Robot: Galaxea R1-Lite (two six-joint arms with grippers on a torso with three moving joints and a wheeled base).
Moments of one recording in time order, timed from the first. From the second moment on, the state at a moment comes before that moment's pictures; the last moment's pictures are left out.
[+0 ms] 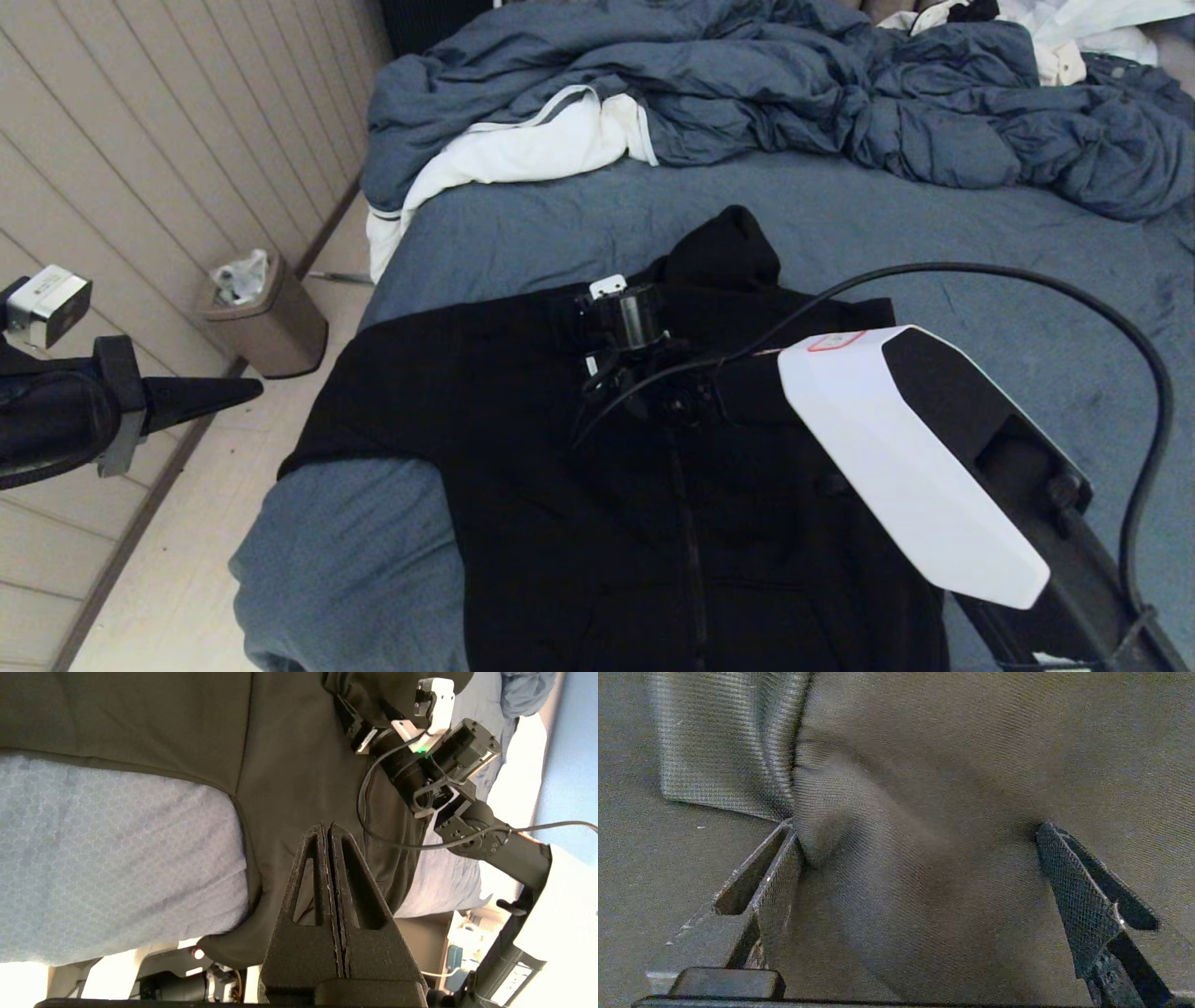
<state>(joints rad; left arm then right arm) 0.19 1.37 -0.82 -0.07 -0.81 -0.47 0.59 2.49 -1.96 -0.20 -0.55 -0.09</state>
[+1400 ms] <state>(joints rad) 0.19 1.37 -0.80 -0.09 -0.81 -0.47 0.44 2.28 -1.94 -0.19 -0.59 -0.11</state>
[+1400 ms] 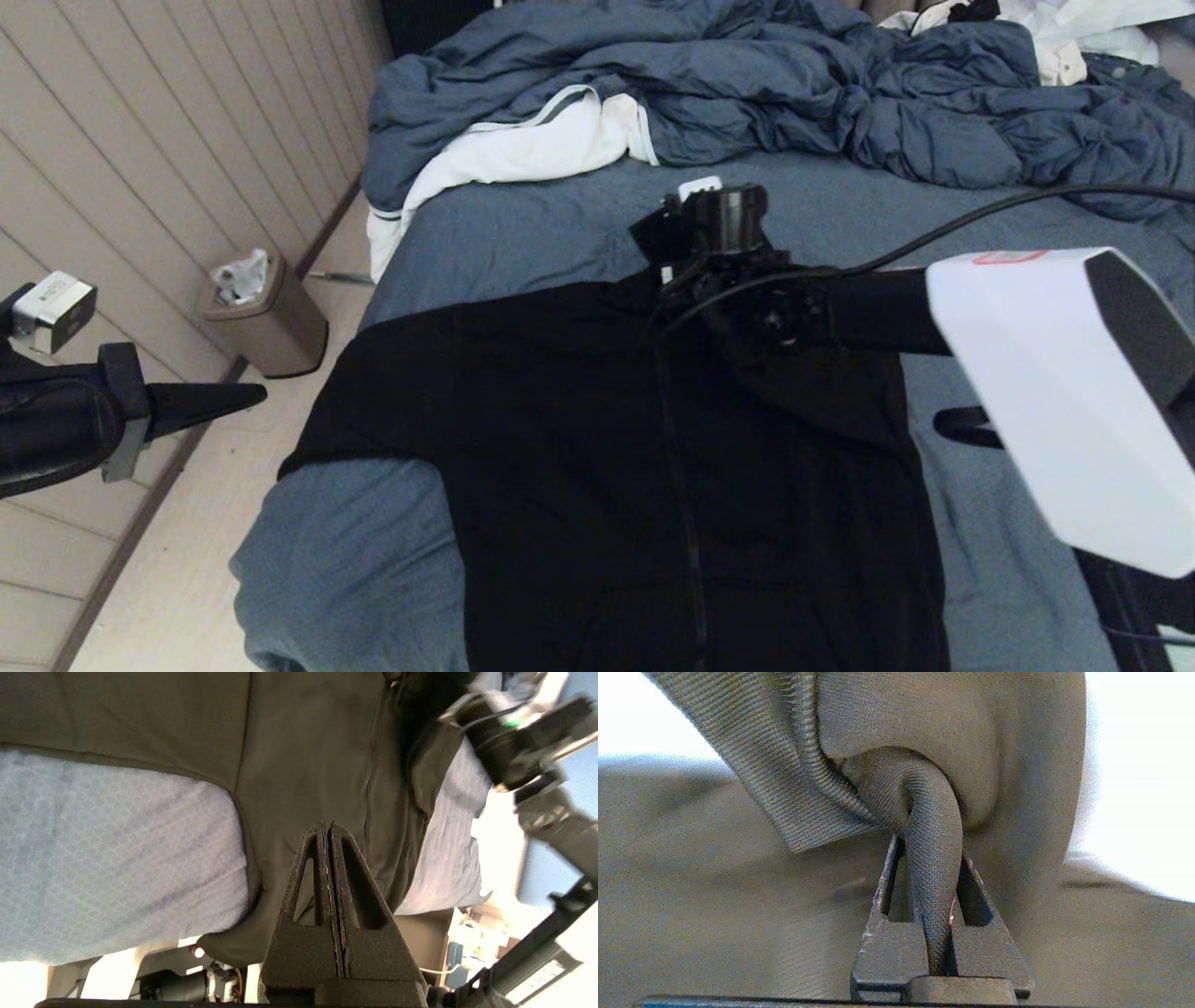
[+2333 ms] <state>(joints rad) 0.18 1.37 -0.78 -0.09 -0.81 -0.47 -0.27 1.94 -1.52 -0.21 -0.41 -0.05</state>
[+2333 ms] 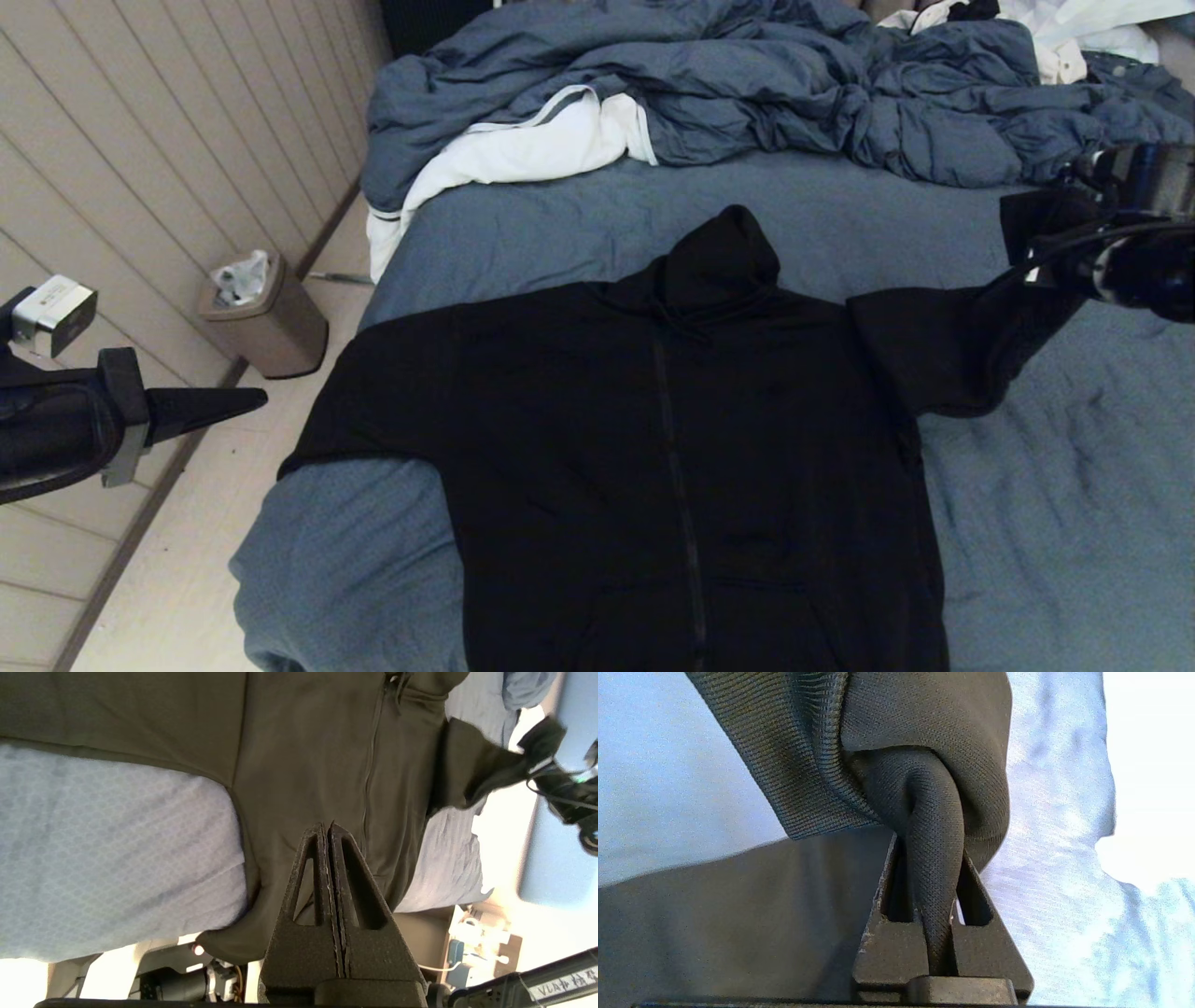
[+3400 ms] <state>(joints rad) 0.16 1.38 -0.78 -0.09 -0.81 -0.47 -0.51 2.11 -1.50 -0.34 -0.36 -0.05</state>
